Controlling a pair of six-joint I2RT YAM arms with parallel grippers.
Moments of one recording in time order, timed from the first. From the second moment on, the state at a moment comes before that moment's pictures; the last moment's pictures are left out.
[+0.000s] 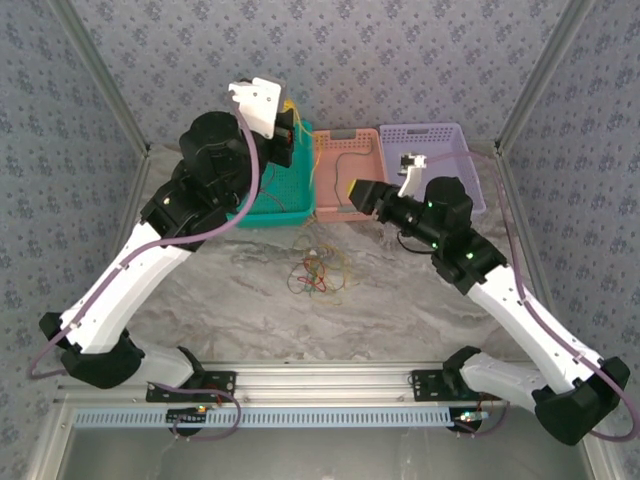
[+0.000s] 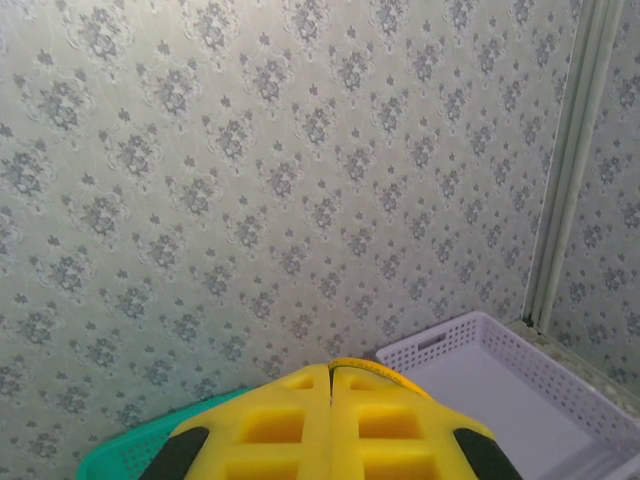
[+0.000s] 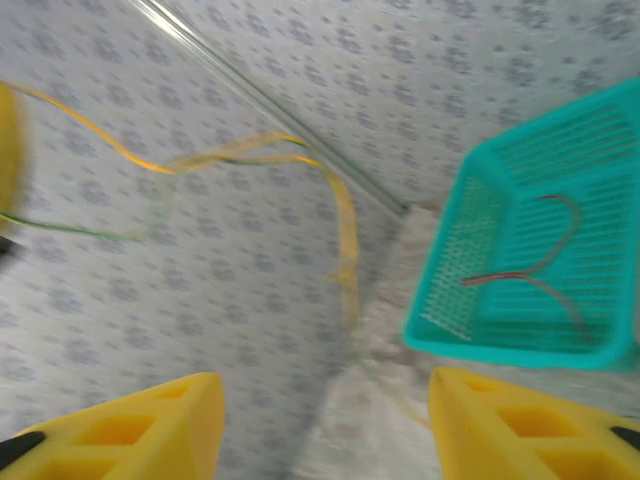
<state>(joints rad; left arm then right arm) -0.83 1.39 1.81 -0.43 -0.40 0.02 0.62 1.05 1.11 -0.06 -0.22 0.91</state>
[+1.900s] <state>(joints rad) -0.86 1.21 1.48 -0.40 -0.33 -0.13 0.53 1.24 1.38 -0.12 -0.31 1.27</state>
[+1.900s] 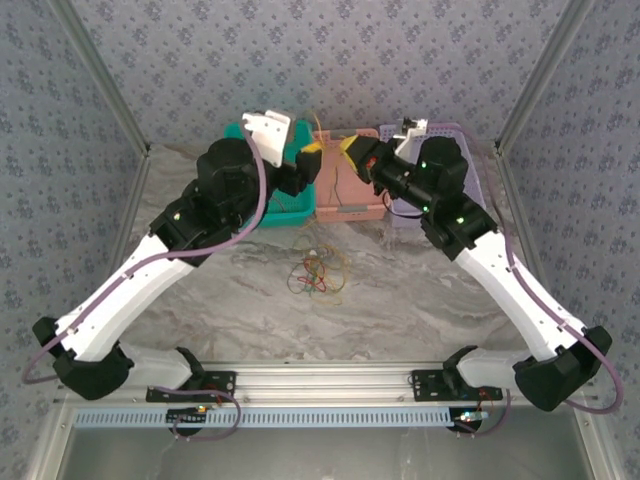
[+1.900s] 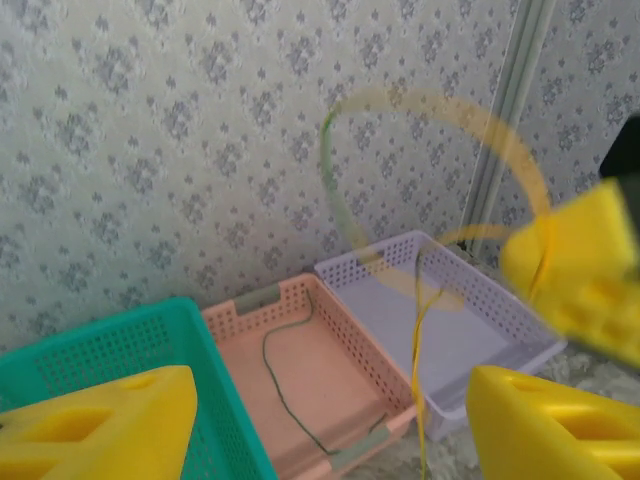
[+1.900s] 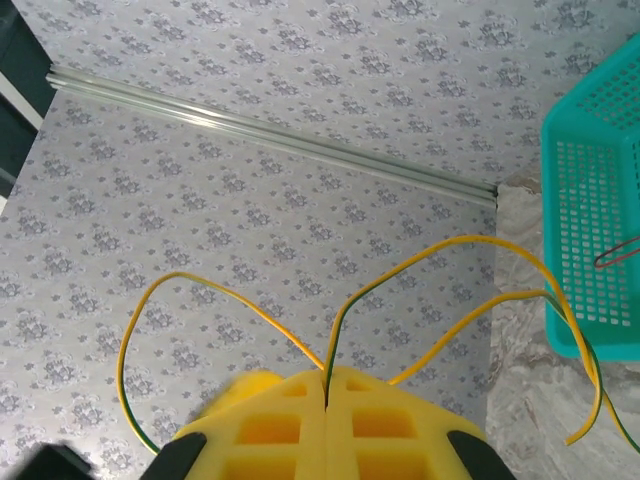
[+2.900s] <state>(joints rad) -0.88 1.43 1.15 0.09 -0.11 -0.30 0.47 1.16 1.40 -0.23 -0.38 1.25</state>
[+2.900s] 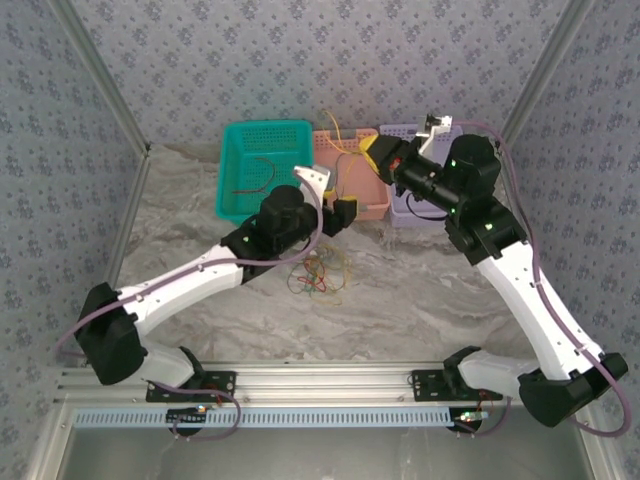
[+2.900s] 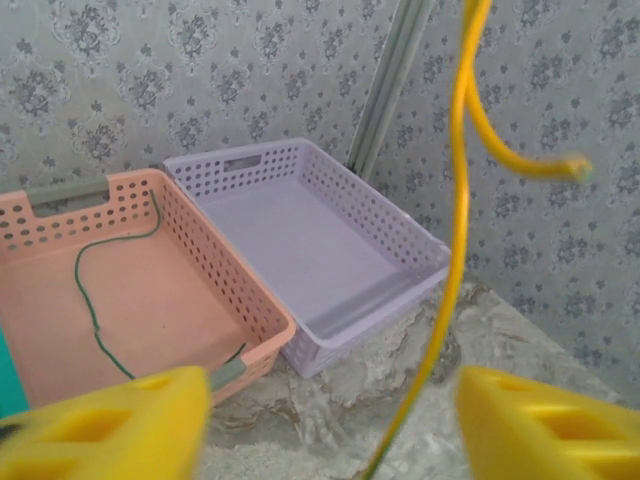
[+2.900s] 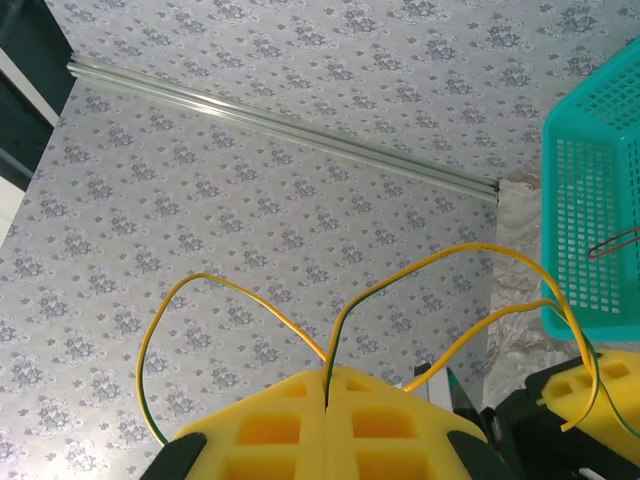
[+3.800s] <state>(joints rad) -0.75 1.02 1.06 -0.16 -0.22 -0.24 0.06 1.05 1.37 -0.35 -0.49 1.20</state>
